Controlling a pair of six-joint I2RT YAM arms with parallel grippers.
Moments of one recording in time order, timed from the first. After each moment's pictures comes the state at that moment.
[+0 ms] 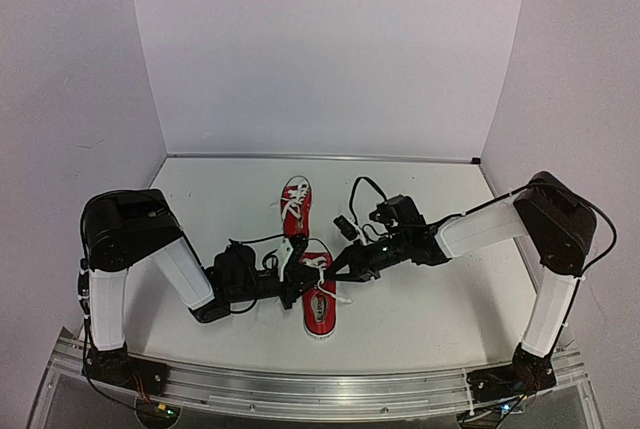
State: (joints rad) left arm -0.98 2.03 0.60 1.28 0.28 -0.14; right arm 0.74 1.88 0.94 0.24 -0.82 0.63
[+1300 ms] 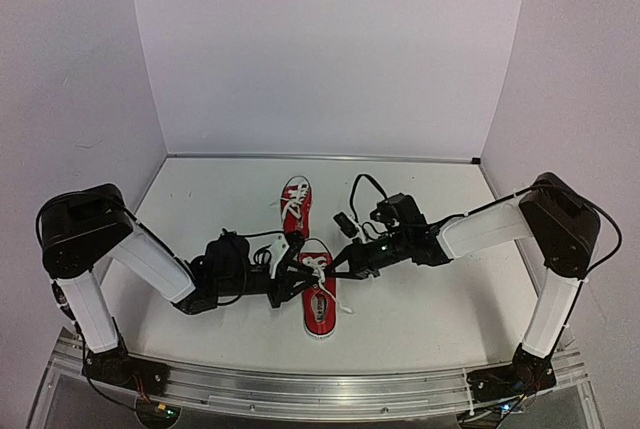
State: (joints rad) left arm -0.97 1.80 0.56 0.96 0.28 -0.07; right arm 0.75 1.85 0.93 0.26 -0.77 0.65
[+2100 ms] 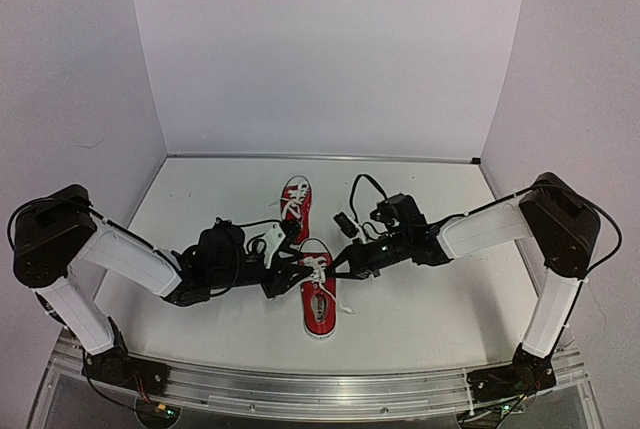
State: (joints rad) left arm -0.97 1.63 0.57 0.74 0.16 0.00; right arm 0.75 1.85 0.93 0.25 -0.76 0.62
